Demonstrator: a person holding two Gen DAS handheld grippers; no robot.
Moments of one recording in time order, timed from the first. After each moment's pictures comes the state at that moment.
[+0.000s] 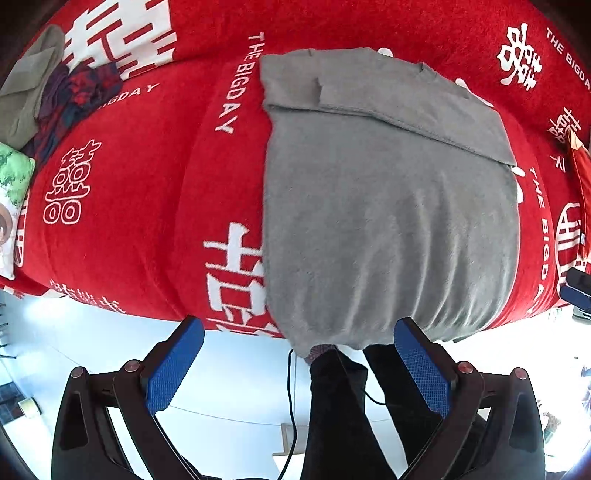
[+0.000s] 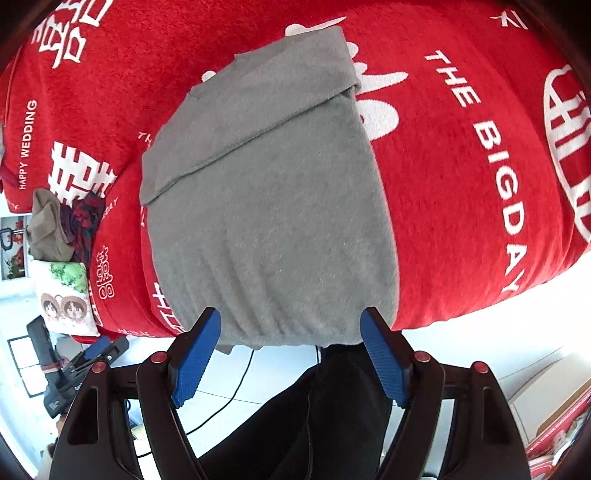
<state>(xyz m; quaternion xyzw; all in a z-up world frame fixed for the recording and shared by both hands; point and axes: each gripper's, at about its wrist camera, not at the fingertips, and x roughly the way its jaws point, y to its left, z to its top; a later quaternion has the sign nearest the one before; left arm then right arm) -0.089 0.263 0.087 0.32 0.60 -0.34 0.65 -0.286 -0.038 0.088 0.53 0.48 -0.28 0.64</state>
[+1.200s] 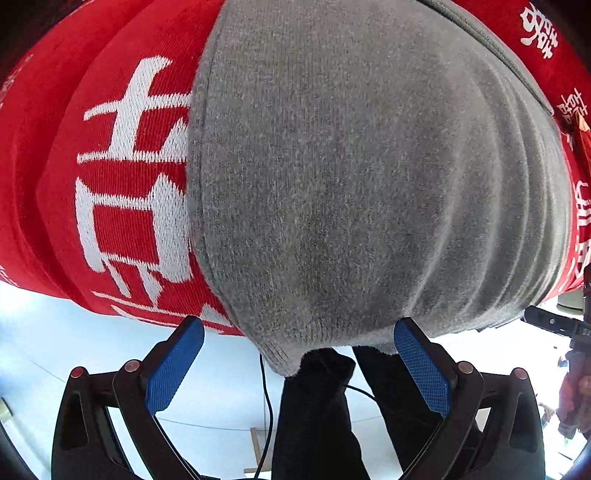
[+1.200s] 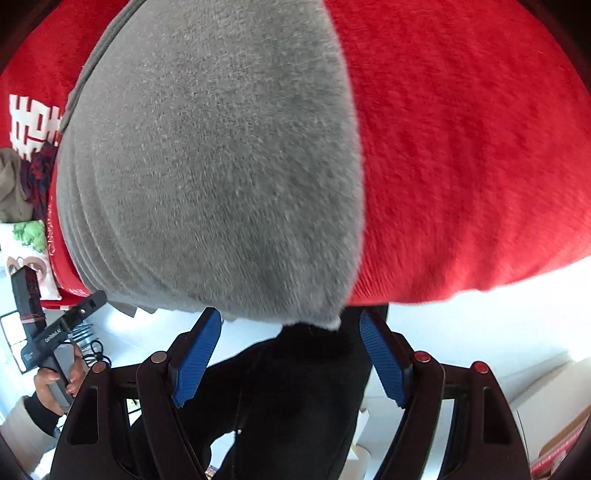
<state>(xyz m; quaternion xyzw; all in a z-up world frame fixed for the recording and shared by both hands) -0.111 0.299 -0.096 0.29 0.65 -0.37 0.60 -0.321 0.022 -0.106 0.54 0.53 -0.23 0.61</state>
